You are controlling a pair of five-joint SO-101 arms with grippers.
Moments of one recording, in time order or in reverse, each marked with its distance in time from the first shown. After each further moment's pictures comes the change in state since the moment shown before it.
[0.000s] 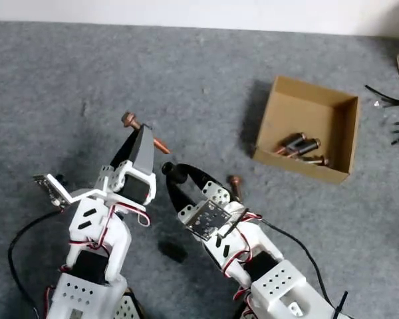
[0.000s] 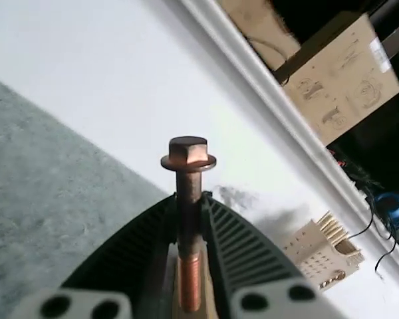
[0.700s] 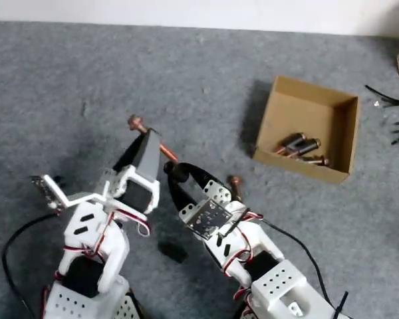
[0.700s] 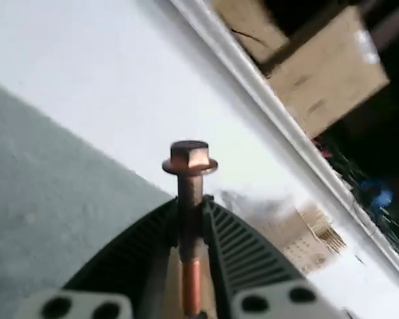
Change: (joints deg) left arm 4.7 -7.2 -8.1 15.5 0.0; right arm 0.6 0.0 0.0 0.0 0.1
